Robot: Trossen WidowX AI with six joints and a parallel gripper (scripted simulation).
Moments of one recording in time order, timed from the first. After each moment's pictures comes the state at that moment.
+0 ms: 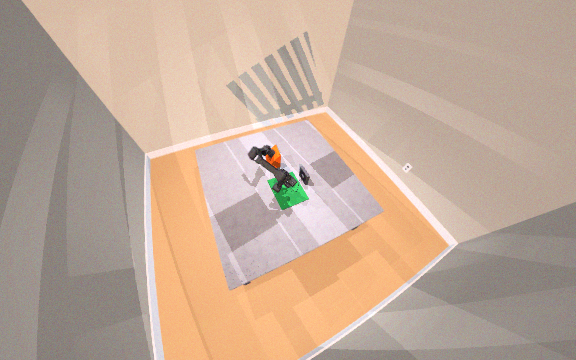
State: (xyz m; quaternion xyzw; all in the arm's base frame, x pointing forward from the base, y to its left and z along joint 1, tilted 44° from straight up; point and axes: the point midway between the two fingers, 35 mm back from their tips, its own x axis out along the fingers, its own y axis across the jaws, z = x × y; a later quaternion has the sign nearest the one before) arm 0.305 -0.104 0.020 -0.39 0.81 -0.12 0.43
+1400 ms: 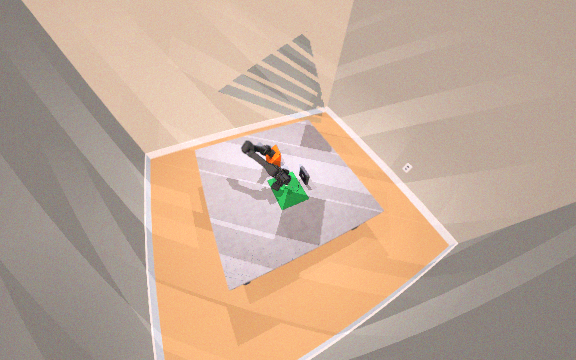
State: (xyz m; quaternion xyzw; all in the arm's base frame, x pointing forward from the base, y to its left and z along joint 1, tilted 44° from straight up) arm 0.309 -0.085 0.023 -0.36 0.75 -0.03 0.56
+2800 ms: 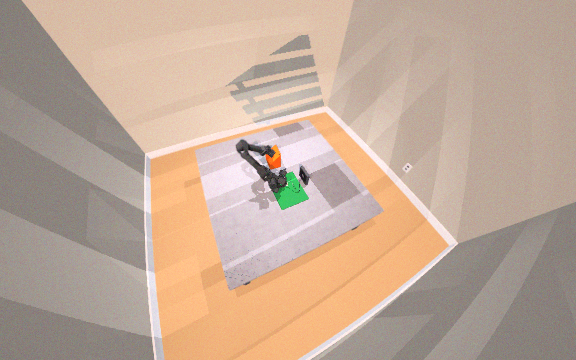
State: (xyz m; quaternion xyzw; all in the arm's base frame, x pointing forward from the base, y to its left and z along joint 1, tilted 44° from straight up) arm 0.299 -0.098 -0.013 -0.24 0.65 0.11 0.71
